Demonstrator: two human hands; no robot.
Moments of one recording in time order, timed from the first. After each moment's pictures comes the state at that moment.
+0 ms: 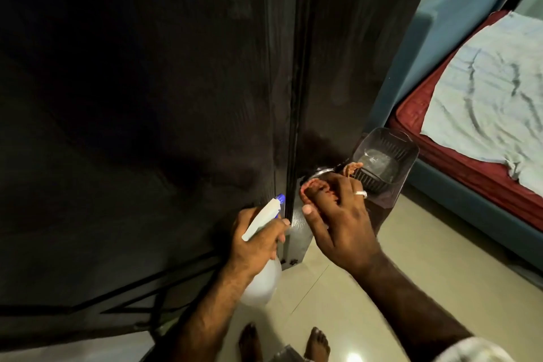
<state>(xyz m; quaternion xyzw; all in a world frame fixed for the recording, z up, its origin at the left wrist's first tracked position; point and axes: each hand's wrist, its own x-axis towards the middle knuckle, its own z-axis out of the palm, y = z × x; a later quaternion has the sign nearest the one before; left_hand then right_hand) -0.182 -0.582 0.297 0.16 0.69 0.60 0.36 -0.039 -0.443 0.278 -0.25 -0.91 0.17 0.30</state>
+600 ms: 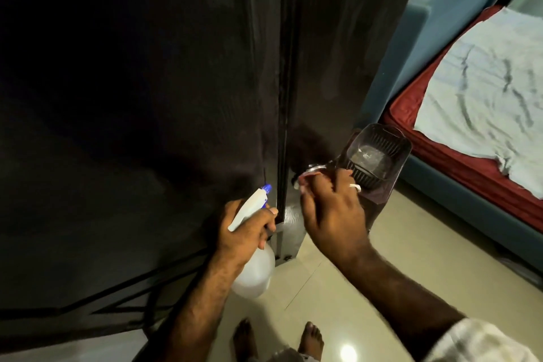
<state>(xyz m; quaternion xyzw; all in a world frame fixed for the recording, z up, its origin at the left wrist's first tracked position) -0.187 -0.571 0.313 0.16 0.66 0.63 0.37 -0.051 -0.444 0.281 -0.36 -0.88 0.15 0.29</state>
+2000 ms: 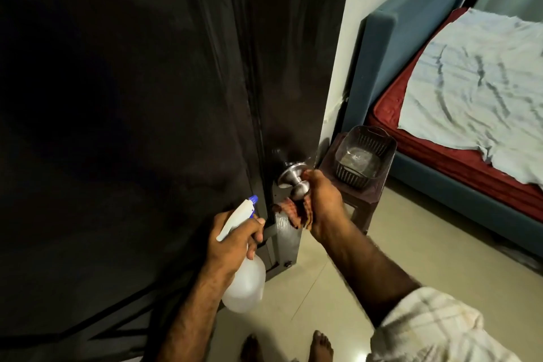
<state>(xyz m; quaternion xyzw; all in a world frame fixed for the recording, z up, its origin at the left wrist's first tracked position) -0.187 -0.583 0.309 0.13 0.70 0.59 0.38 -0.088 -0.425 0.296 -0.48 -0.24 0.78 0.32</state>
